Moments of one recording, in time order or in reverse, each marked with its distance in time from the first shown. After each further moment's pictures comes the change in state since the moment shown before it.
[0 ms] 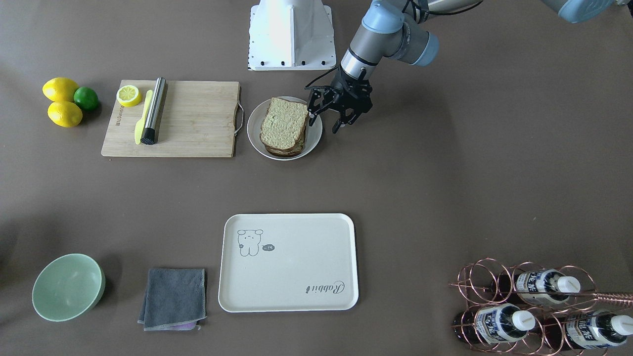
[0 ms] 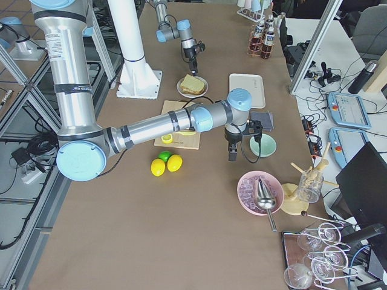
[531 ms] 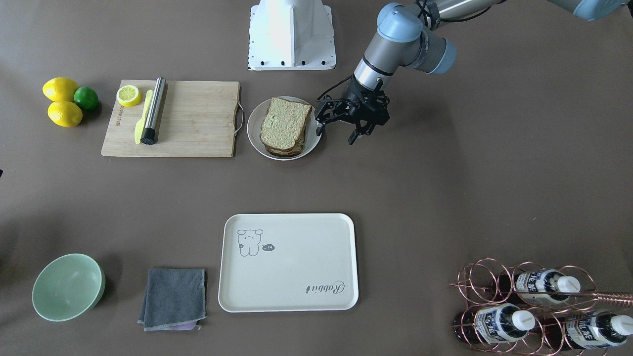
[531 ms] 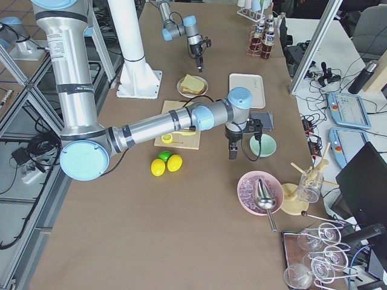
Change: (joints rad) left arm -0.094 0.001 0.000 0.001 -0.071 0.002; right arm -0.017 0.011 -0.001 -0.001 -0.006 0.012
